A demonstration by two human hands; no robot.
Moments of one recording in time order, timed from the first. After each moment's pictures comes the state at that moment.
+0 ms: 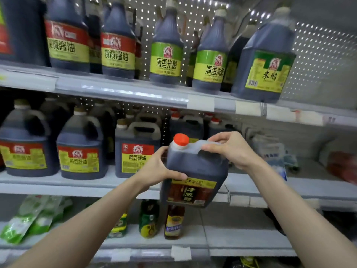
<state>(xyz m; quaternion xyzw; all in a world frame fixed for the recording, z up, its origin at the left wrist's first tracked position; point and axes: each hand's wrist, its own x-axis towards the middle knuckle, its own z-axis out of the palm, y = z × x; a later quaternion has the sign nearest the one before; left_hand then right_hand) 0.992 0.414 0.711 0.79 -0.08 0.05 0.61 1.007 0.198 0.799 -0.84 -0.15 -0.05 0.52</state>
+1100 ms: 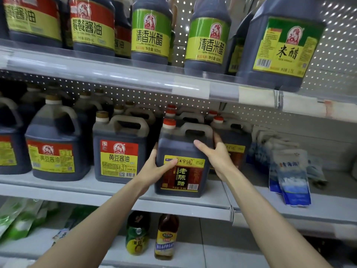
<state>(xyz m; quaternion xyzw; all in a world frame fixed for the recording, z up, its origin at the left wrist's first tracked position) 1.097 0.381 0.638 0.71 -0.03 0.08 0.70 1.136 0.193 0.705 -0.76 -0.12 -0.07 0.63</state>
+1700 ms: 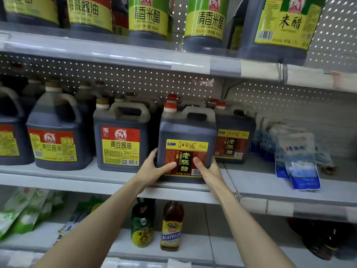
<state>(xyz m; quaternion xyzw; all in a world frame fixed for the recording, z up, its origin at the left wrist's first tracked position) 1.096 0.392 0.587 0.78 -0.01 0.10 0.62 1.126 0.195 0.594 -0.75 -0.11 -0.01 0.65</state>
